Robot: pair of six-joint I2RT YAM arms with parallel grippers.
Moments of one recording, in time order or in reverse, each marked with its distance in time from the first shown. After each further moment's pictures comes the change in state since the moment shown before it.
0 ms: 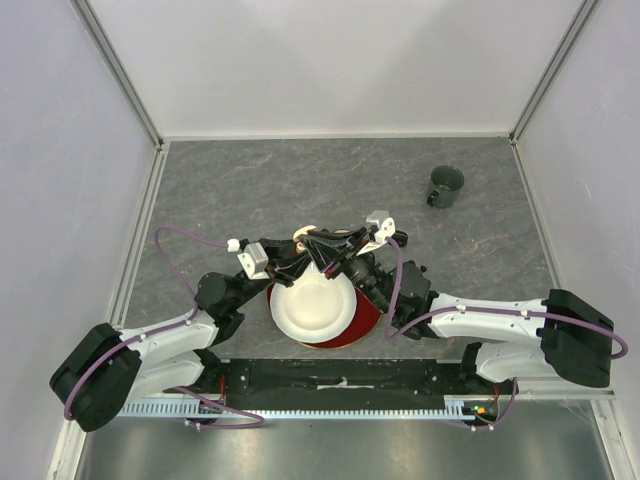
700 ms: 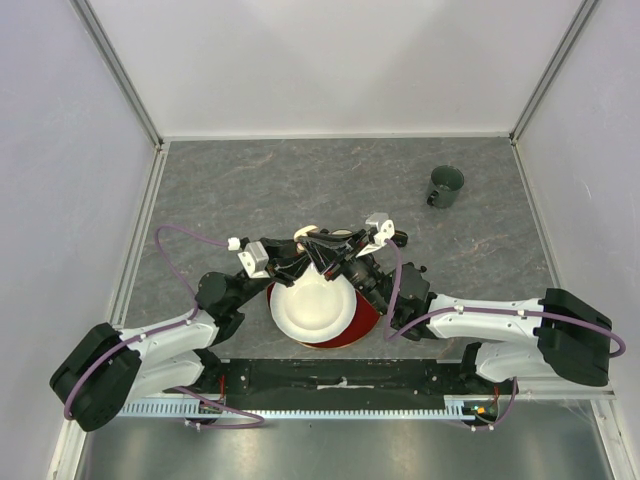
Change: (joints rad) left arm 0.000 0.000 0.005 -0.008 -0.002 -0.013; right arm 0.005 0.014 -0.012 0.028 0.007 0.001
